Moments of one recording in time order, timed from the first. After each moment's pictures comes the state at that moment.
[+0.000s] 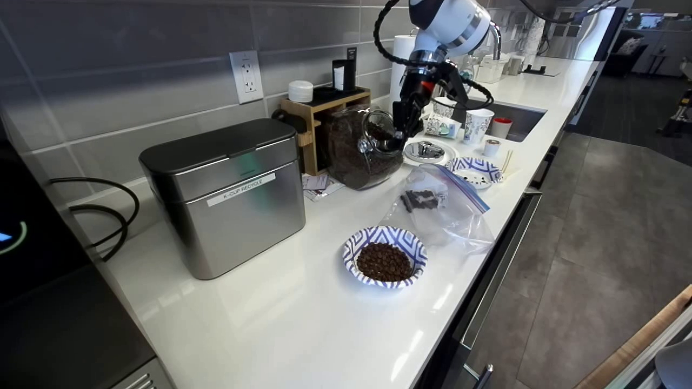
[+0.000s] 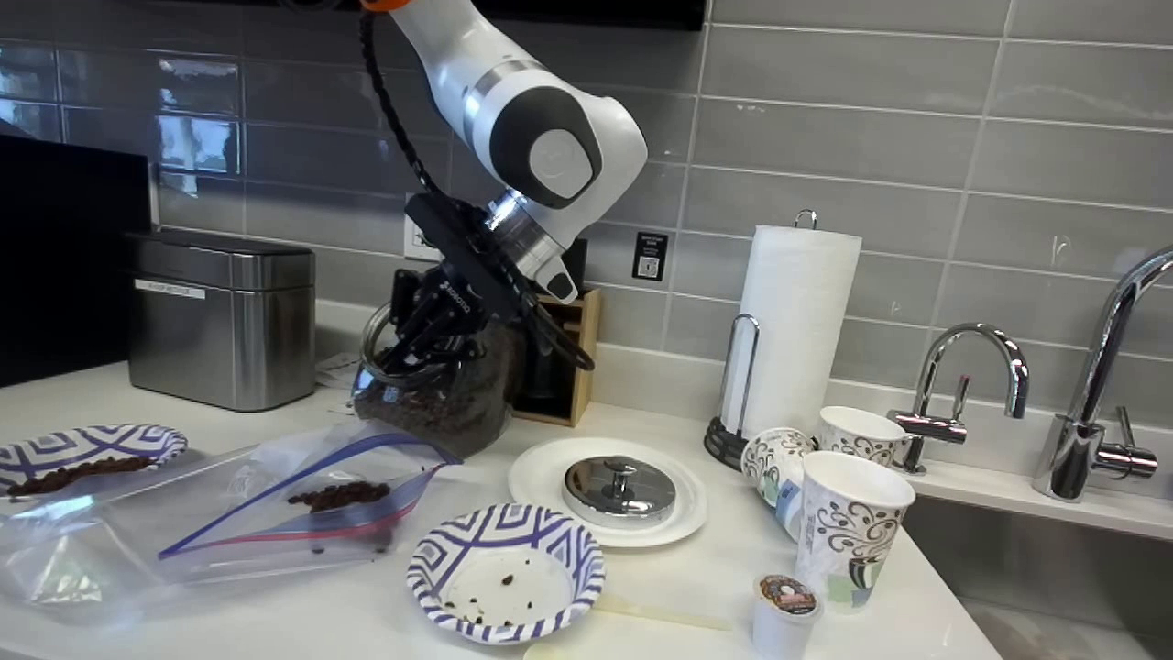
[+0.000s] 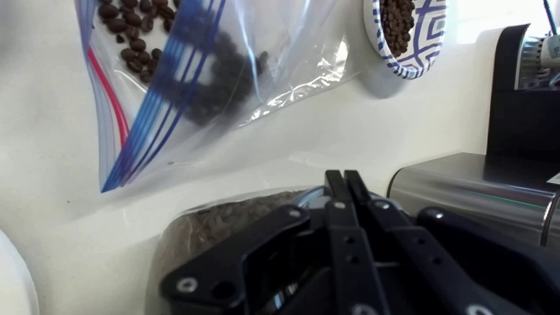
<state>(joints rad) -0.05 0.51 0.12 -1.59 0.51 1.71 -0.47</state>
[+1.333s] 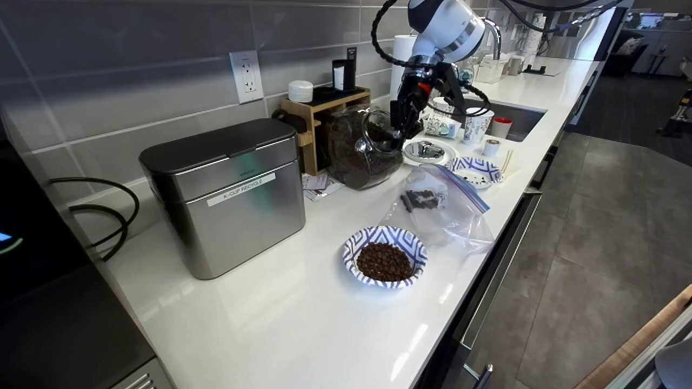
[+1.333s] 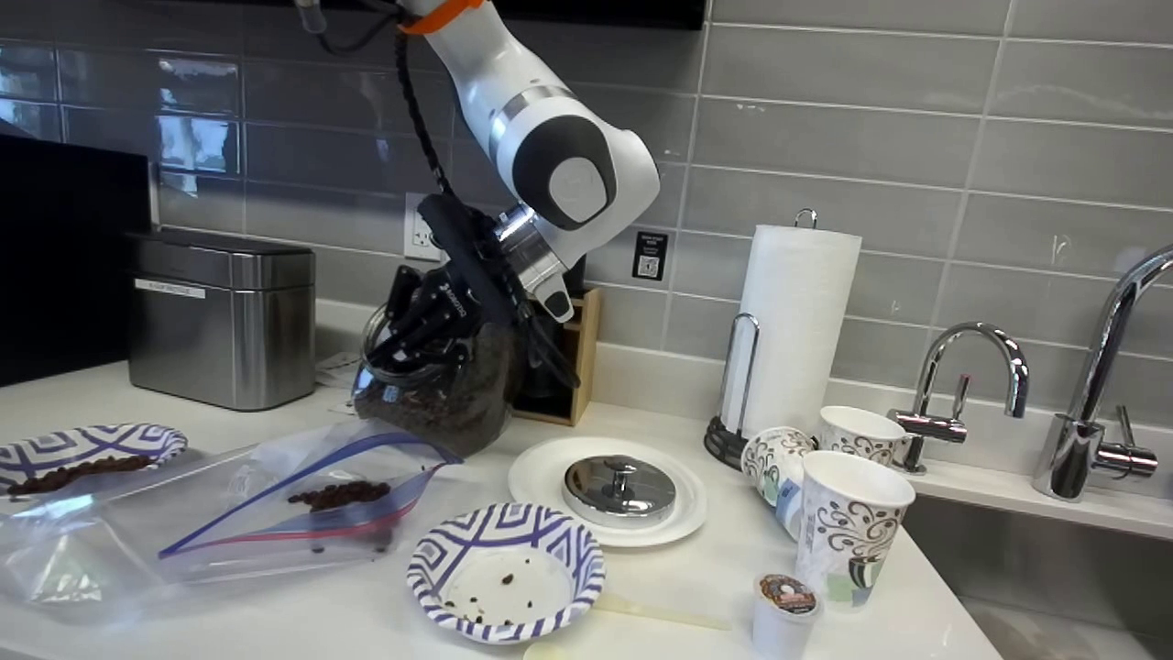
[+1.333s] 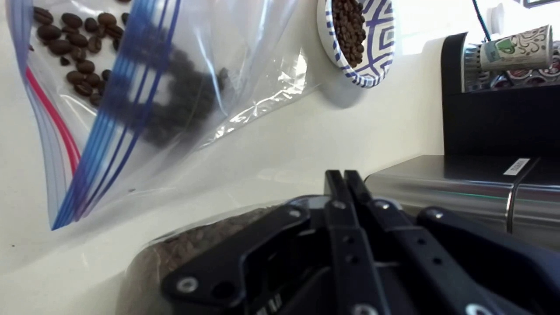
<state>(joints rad) -0.07 0.59 0.14 -1.50 0.58 1.58 -0.43</state>
